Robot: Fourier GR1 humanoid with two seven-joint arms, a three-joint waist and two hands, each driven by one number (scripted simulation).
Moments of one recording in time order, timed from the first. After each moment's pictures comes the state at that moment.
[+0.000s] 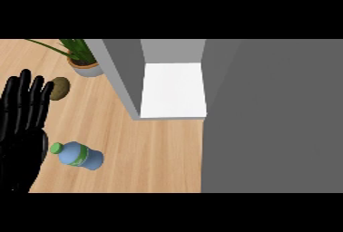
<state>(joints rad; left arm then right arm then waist) -0.01 0.10 -0.01 -2.10 -0.01 0.02 0.02 0.00 -0.14 0.03 -2.10 0.00 0.01 0.02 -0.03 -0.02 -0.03</state>
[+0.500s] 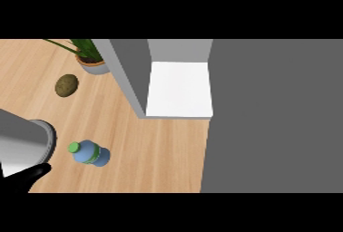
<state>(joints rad) 0.10 0.02 0.16 -2.20 0.08 0.27 0.17 0.13 -0.12 0.11 -2.24 -0.08 0.07 0.07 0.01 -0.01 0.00</state>
